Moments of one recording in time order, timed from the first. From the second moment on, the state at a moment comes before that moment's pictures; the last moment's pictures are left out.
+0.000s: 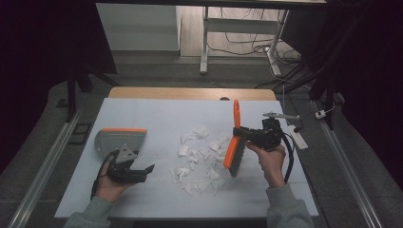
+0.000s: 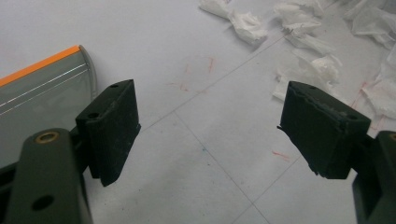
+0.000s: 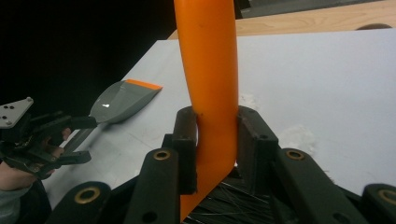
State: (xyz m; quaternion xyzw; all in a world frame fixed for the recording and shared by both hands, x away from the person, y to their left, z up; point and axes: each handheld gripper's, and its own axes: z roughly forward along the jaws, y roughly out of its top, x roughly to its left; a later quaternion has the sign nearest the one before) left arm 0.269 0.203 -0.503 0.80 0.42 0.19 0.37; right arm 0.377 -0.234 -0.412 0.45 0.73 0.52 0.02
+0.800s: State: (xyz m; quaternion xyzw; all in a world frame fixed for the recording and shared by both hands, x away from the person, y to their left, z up) left arm 0.265 0.170 -0.486 0.81 0.38 0.17 0.41; right arm 0.370 -0.196 -0.425 0.45 0.70 0.55 0.05
